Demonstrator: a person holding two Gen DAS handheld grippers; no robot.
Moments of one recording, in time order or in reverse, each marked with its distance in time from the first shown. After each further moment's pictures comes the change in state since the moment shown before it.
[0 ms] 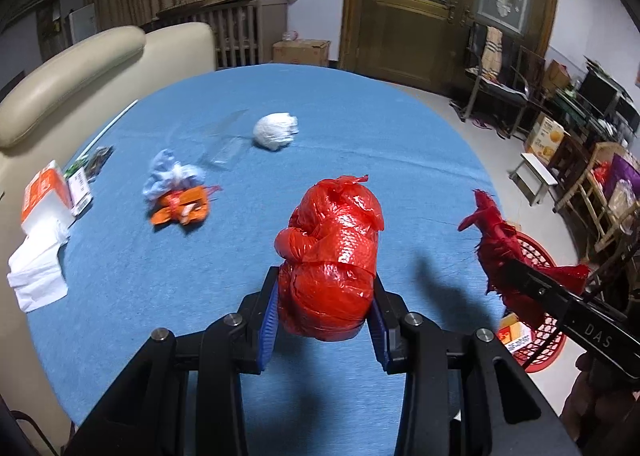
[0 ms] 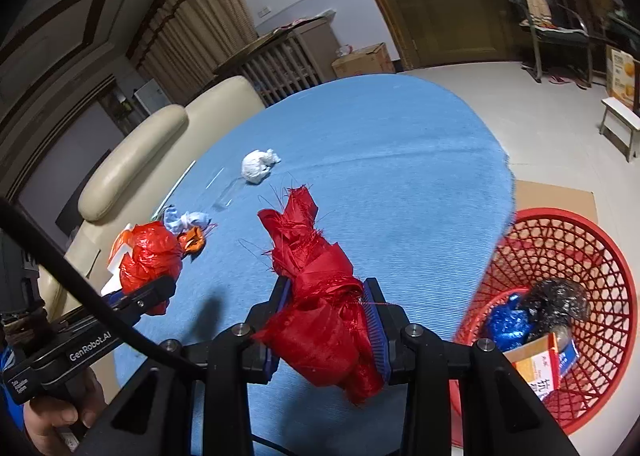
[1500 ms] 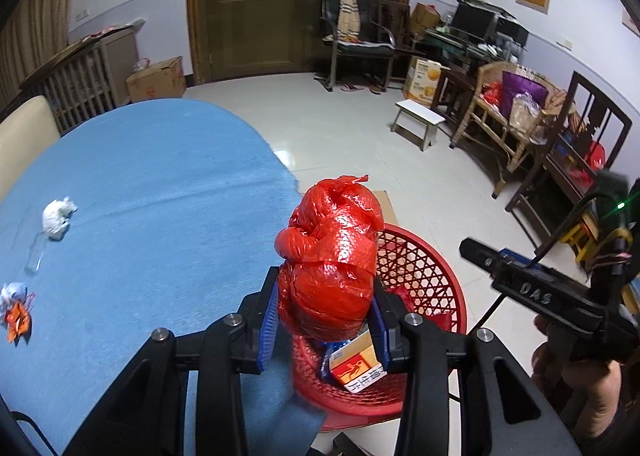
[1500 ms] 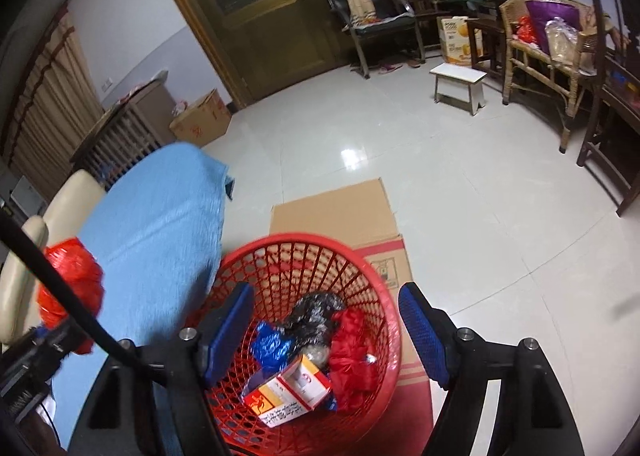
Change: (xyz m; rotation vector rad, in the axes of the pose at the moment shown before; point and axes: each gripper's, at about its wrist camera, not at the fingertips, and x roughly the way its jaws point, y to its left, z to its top) left arm 0.032 -0.205 0.016 0.353 0.032 -0.325; right arm -0.104 -0.190 -0.004 0.349 -0.144 -0.452
